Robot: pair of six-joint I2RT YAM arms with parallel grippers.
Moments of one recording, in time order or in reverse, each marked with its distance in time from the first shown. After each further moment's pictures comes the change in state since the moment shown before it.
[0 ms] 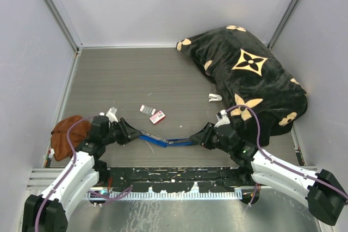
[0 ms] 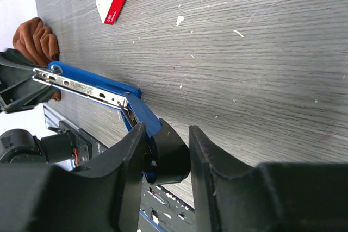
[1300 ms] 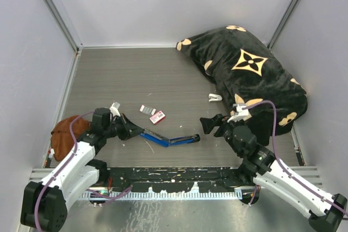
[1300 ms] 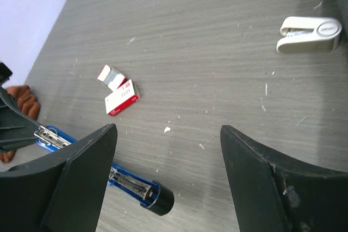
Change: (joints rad) left arm -0.008 0.148 0.129 -0.067 0.048 -0.014; right arm 0.004 -0.383 0.072 -0.085 0.360 -0.472
